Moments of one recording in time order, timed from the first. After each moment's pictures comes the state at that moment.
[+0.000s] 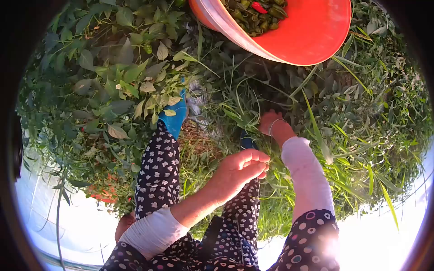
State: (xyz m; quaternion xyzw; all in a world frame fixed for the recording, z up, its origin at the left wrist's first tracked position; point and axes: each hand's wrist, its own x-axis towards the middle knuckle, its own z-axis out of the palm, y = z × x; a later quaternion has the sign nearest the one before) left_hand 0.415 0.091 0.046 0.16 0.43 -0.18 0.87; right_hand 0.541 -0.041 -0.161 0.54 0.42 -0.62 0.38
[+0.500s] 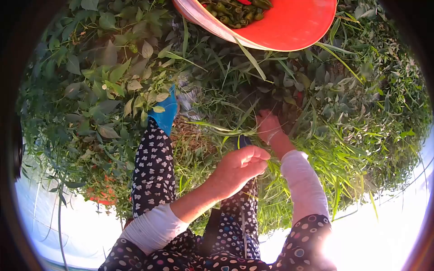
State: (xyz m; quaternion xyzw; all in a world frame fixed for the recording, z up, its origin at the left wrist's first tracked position) left_hand 0.426 0.079 0.050 0.24 0.38 -0.21 0.87; right_hand 0.530 -0.118 -0.137 0.71 0.49 -0.49 0.10
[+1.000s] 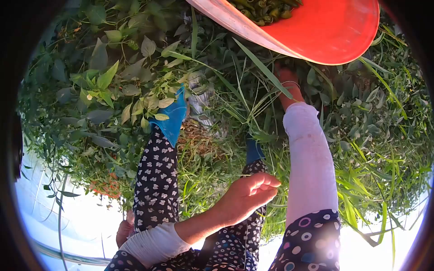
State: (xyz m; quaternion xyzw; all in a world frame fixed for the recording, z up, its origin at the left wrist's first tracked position) left_hand 0.410 0.072 0.028 0.18 0.42 -0.26 0.85; right_hand 0.586 -0.002 -0.265 0.72 0.51 -0.35 0.30
